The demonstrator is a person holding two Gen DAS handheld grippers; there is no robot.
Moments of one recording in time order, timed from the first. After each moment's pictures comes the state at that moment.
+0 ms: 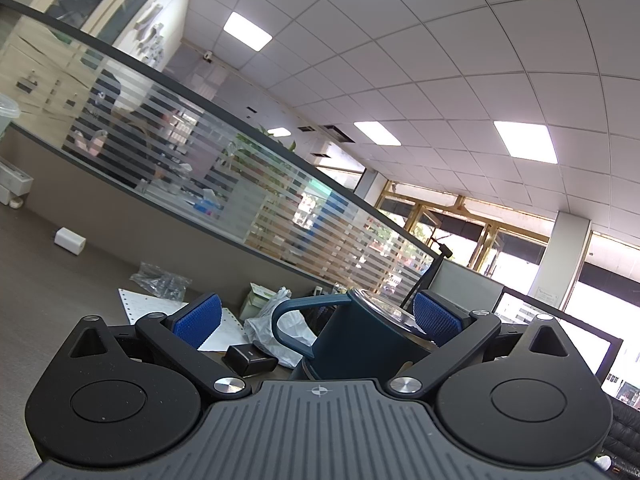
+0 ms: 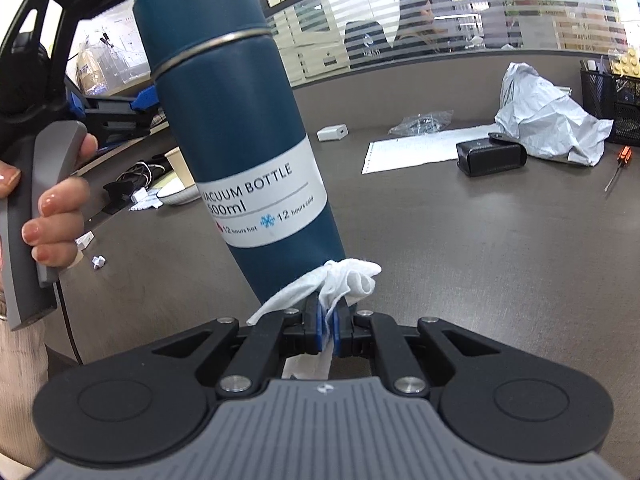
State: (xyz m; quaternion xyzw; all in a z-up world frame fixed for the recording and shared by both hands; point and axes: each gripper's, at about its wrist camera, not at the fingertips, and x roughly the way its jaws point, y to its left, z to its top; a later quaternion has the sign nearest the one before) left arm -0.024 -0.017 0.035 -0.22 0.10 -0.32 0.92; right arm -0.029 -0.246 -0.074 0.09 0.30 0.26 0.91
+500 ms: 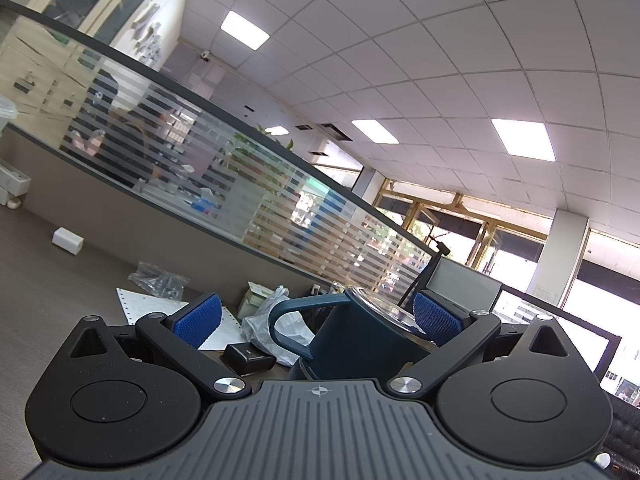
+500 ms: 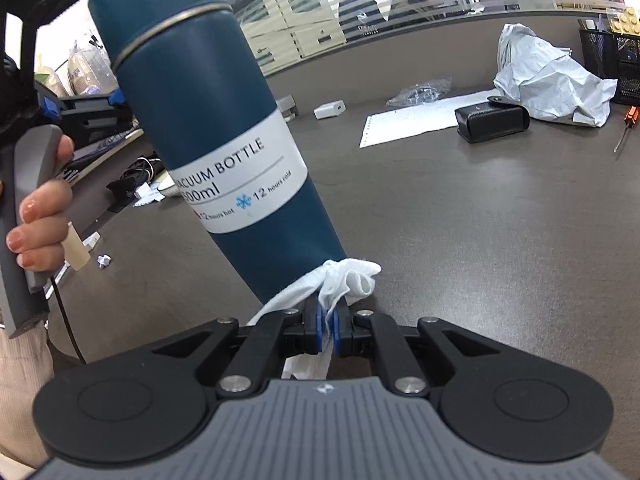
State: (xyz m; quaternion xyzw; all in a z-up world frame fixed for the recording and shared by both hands) left arm -0.027 -0.017 0.035 -0.22 0.10 -0.32 0.92; right arm -0.017 -0.251 -0.085 0.11 0.33 0.26 0.90
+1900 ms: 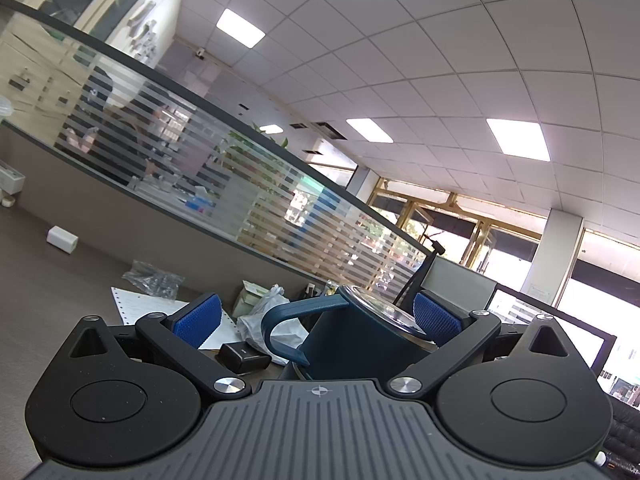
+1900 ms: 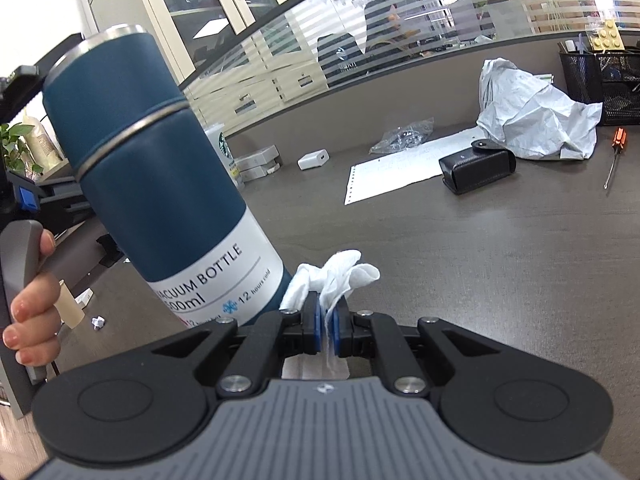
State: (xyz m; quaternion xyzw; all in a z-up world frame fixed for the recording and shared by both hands) left arm -0.018 -0.015 0.034 -0.22 0.10 -0.33 0.91; right arm 0.003 -0.259 -0.062 0.16 0.28 0.24 0.92
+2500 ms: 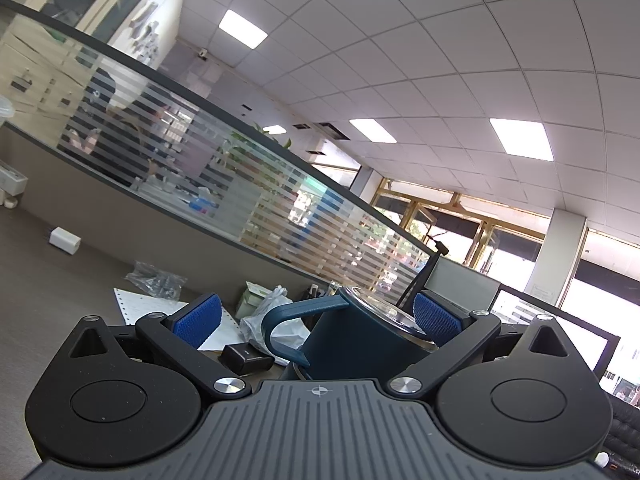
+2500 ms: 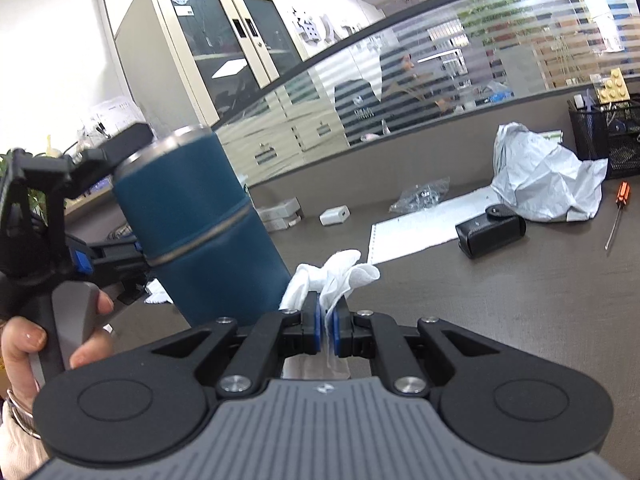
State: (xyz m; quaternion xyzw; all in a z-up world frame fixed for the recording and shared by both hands) left arm -0.018 -0.015 0.033 -0.22 0.10 -0.33 0.91; right arm -0.009 -0.265 -0.023 0.18 0.20 0.25 0.93
